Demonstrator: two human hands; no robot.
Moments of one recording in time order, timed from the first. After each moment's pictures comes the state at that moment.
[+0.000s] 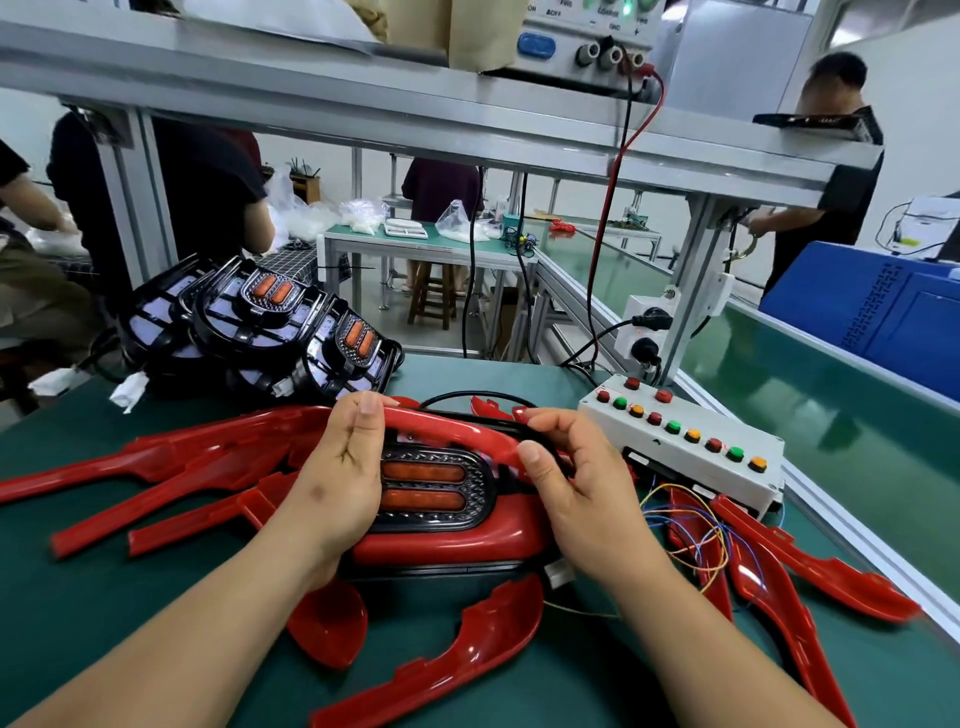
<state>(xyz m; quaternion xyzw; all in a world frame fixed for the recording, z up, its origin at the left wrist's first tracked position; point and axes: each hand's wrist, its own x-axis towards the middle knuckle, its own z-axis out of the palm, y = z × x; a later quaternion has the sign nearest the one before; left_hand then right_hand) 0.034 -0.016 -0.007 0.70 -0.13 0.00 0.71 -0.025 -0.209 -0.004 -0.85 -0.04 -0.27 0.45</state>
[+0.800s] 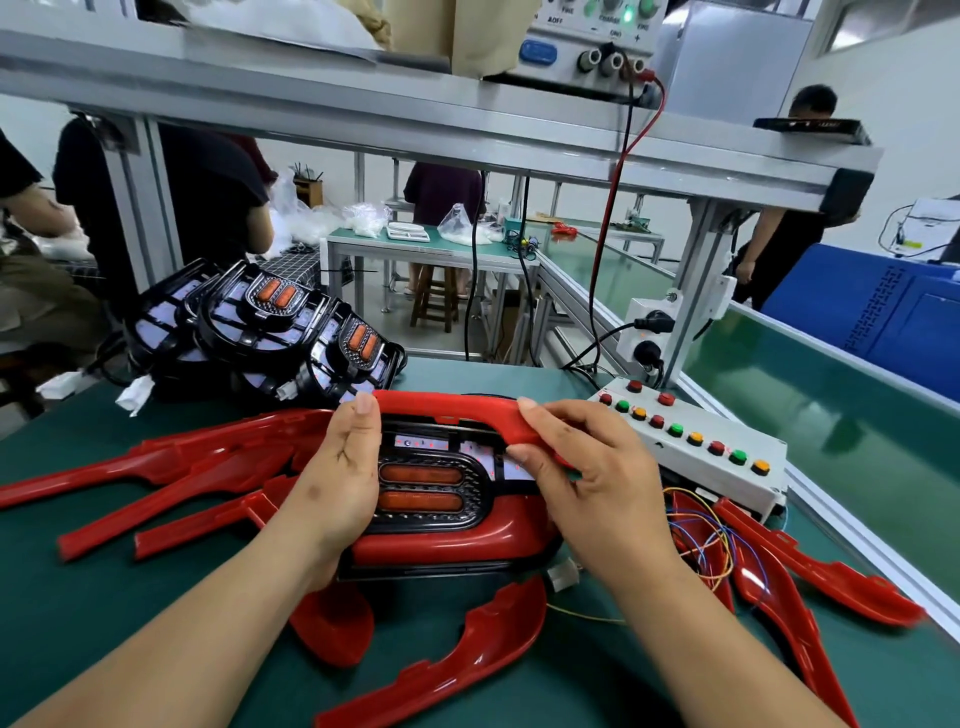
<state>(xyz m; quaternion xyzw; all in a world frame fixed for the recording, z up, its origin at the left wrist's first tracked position) 0.036 -0.008 -0.006 0.72 -0.09 -0.03 0.69 -0.025 -0.208 0.003 -0.85 -0.10 -0.46 0.25</state>
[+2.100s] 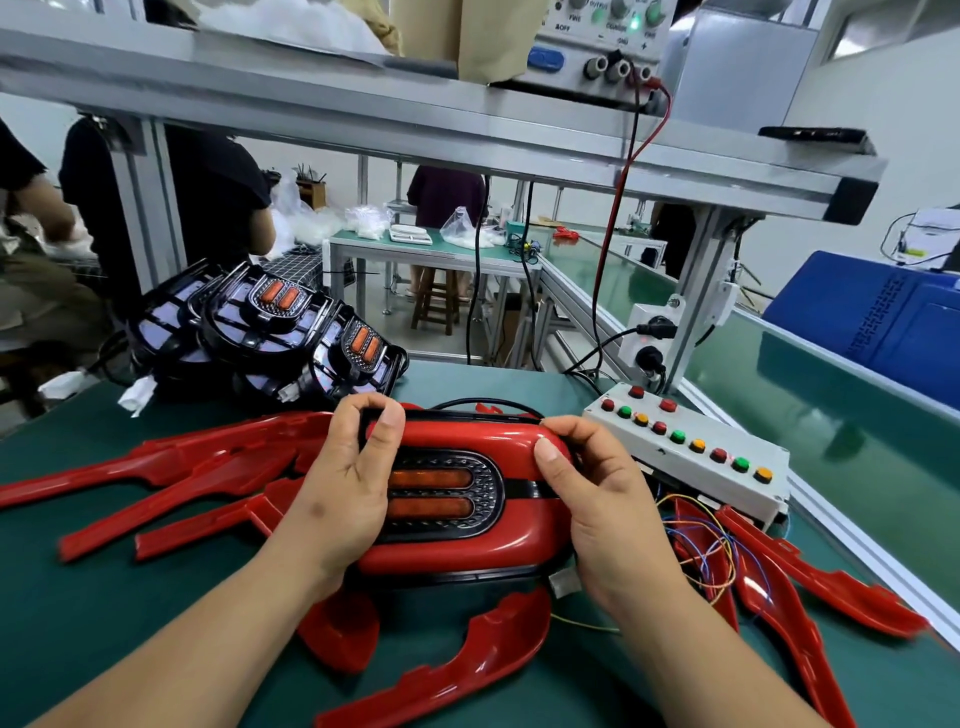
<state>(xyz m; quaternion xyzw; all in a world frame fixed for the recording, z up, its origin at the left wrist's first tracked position) 0.031 -0.012 -0.009 0.62 -0.18 -0.03 0.76 -0.027 -0.199 -0.006 -0.63 0.00 -0.21 0.75</state>
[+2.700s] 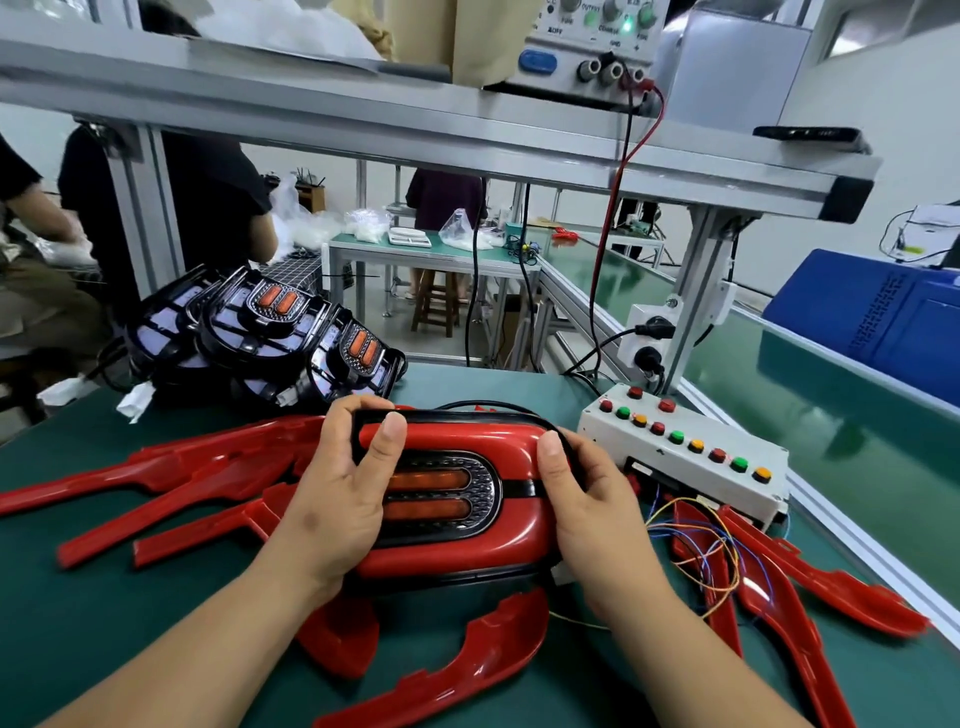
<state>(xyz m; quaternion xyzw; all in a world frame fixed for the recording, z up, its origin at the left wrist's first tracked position) 0.031 -0.010 -0.011 0.59 -0.19 -0.02 0.79 -0.027 -0.194 -0.008 -0.70 0.04 -0.26 0.66</state>
